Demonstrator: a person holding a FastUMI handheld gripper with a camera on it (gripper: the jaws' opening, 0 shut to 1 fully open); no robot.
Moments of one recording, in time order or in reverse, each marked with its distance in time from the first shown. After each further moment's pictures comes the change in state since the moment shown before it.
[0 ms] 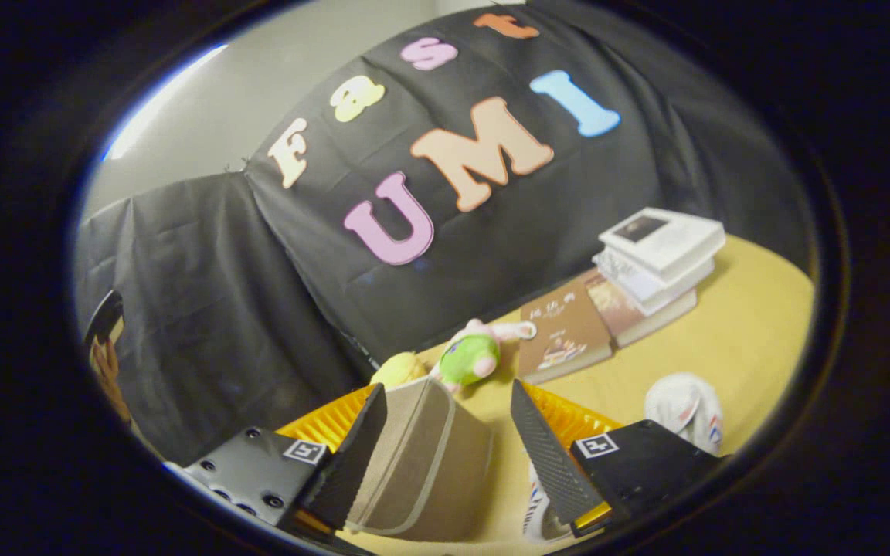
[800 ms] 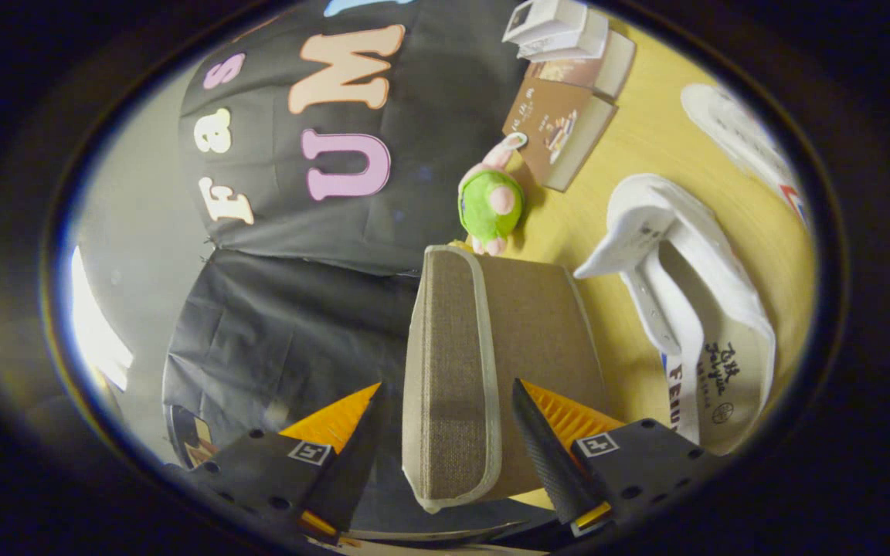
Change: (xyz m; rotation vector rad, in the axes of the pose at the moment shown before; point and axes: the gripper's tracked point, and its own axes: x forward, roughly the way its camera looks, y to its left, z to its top) arm 0.015 0.019 -0.112 0.665 0.435 0.210
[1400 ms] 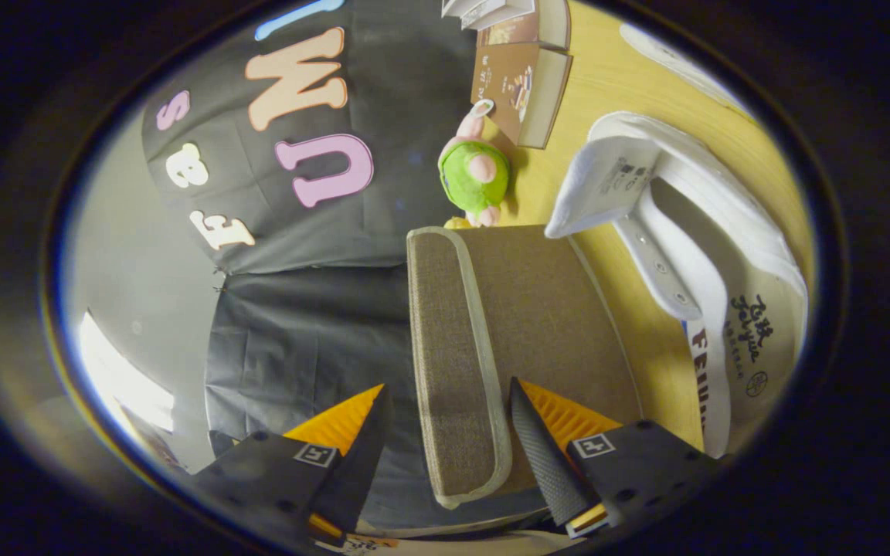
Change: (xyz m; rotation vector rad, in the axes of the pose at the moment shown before) arm 0.000 0.006 -0.005 0.170 0.099 0.064
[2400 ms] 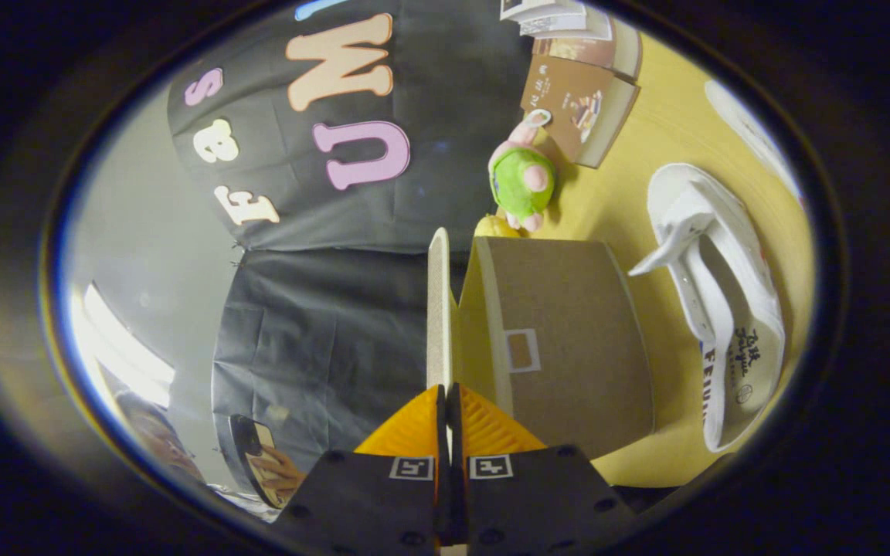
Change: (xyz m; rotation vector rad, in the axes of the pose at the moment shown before) arm -0.020 0.053 0.009 -0.131 0.038 0.043
